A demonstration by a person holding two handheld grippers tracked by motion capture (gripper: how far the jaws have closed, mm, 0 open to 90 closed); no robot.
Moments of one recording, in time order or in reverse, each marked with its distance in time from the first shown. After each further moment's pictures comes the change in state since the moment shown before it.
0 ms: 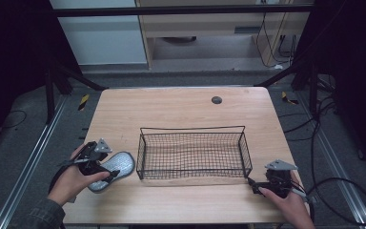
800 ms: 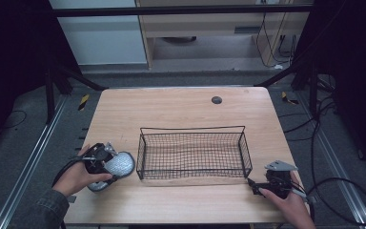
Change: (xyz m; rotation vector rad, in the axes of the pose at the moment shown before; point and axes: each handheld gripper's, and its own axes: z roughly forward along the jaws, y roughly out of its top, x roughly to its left) left arm 0.006 0.001 0.033 0.169 -0.082 0.050; right arm 0.001 -0.001 -0.001 -0.002 0.008 -0.011
